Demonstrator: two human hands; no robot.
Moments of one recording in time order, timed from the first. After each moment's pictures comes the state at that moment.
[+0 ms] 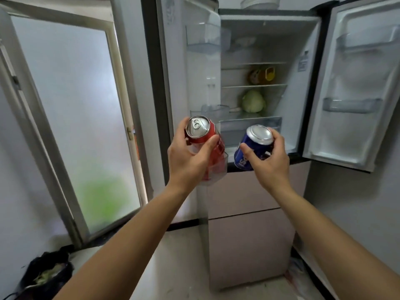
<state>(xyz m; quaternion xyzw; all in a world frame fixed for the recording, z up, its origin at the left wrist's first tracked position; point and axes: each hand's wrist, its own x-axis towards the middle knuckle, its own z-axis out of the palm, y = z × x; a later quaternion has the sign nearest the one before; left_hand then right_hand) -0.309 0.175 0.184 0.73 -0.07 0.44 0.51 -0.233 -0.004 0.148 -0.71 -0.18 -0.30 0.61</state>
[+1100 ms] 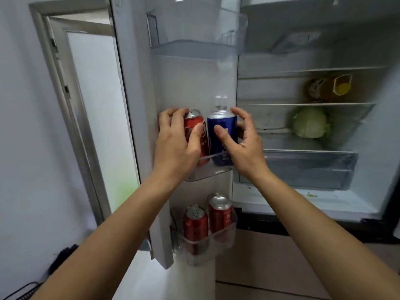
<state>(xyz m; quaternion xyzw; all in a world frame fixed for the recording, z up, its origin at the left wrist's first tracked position) -0.067 0.194 0.259 0.81 0.10 0.54 0.20 0.059 0.083 0.236 -0.63 -0.42 -0.17 0.63</state>
